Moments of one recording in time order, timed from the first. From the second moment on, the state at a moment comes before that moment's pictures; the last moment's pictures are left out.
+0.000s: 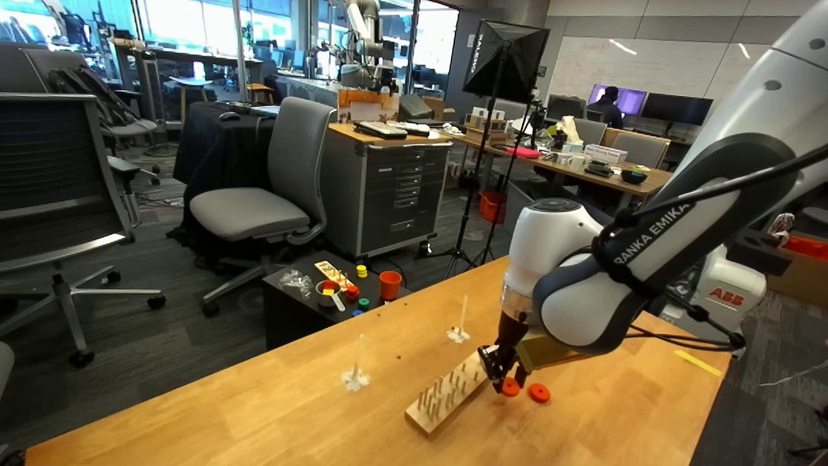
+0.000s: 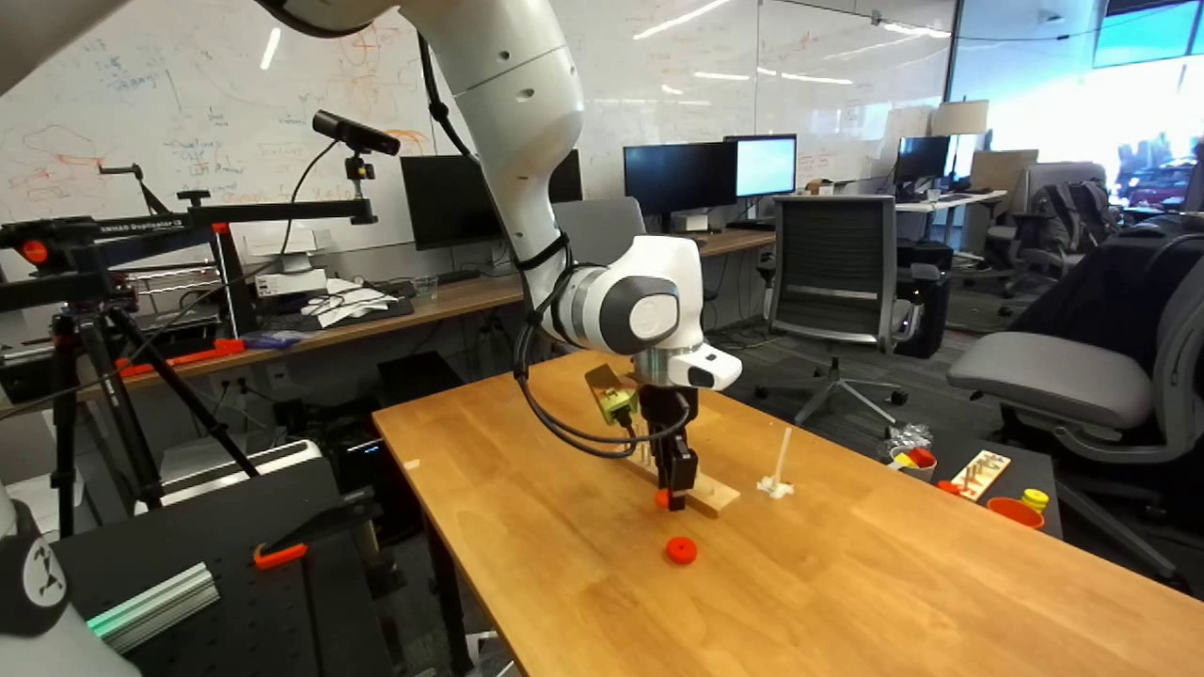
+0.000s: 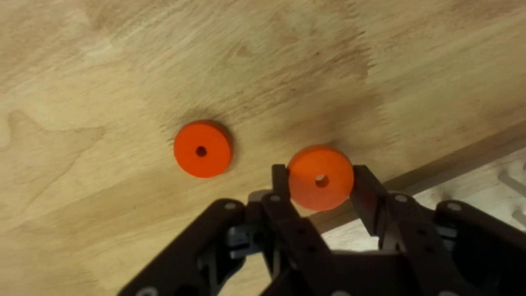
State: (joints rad) arm 0.33 0.88 -0.14 -1.89 0.09 2.72 0.53
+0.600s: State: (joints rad) arm 0.33 0.88 -0.15 -1.82 0.09 2.71 0.53
